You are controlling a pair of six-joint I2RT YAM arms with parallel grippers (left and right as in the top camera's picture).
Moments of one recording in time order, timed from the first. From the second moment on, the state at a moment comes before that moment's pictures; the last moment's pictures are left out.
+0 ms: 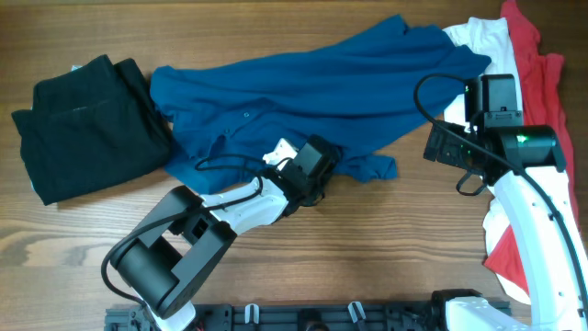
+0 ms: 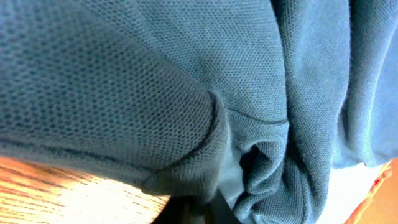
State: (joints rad) left arm -0.77 1.84 0.89 0.04 -0.04 -1.67; right arm 0.05 1.31 1.21 -1.11 0.24 0.32
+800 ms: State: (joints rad) left arm -0.51 1.41 0.88 -1.00 -0.15 -1.43; right arm 0.05 1.31 1.21 -1.12 0.24 0.31
